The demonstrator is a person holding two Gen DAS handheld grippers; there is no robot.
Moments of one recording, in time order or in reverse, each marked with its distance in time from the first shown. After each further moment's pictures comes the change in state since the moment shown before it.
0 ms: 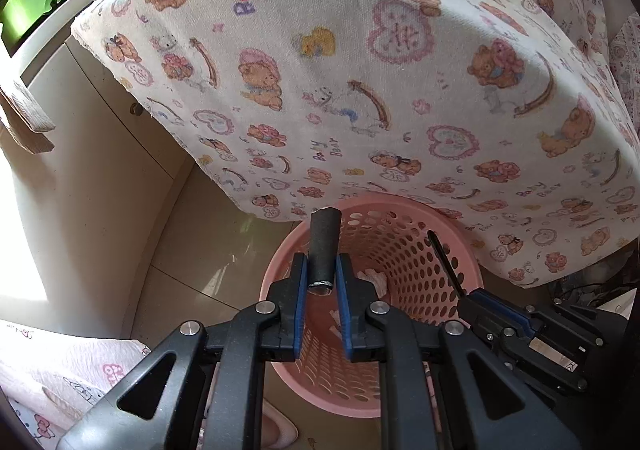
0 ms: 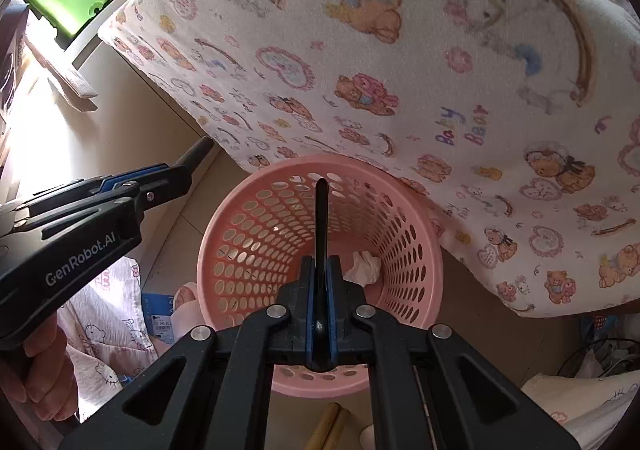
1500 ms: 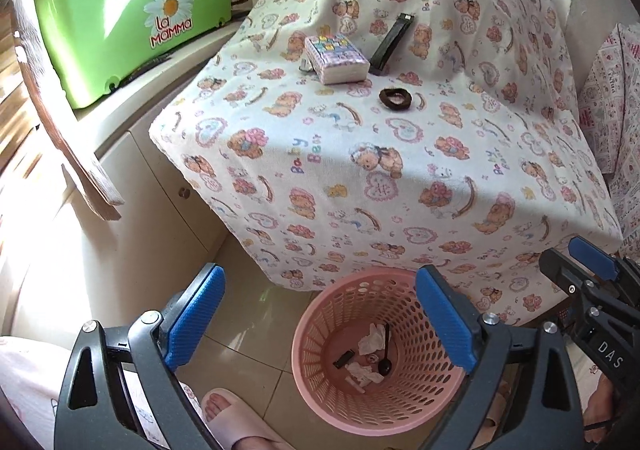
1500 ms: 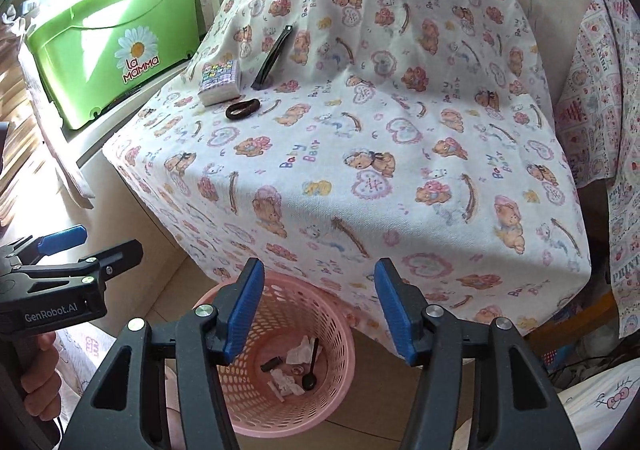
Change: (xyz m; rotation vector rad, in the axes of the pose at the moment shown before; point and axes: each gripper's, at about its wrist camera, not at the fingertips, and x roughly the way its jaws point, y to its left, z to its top) left arm -0.099 0.006 0.006 0.021 -0.308 0.050; right arm -0.130 -0.018 0.007 0.038 -0.413 -0.171
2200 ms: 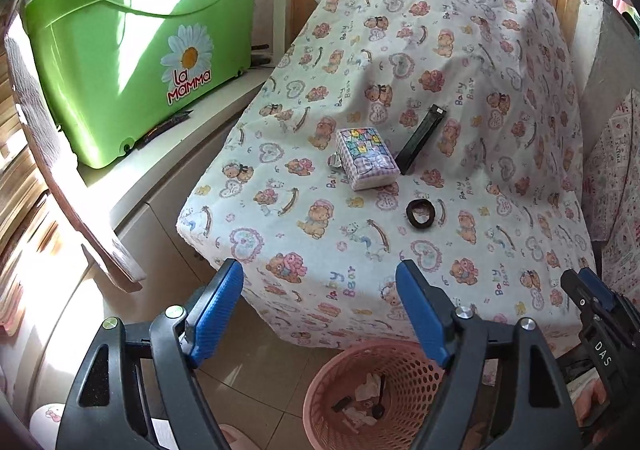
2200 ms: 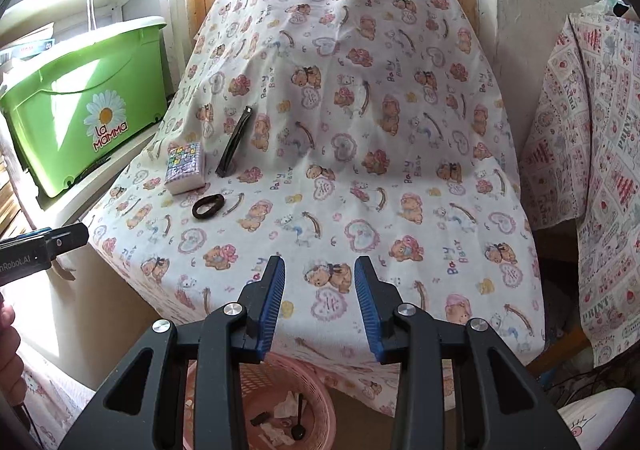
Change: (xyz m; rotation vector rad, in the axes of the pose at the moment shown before) left arm -0.013 0.038 0.087 -0.064 -0.084 -0.018; right arm -0.015 -0.010 0.062 0.076 -0.148 -0.118
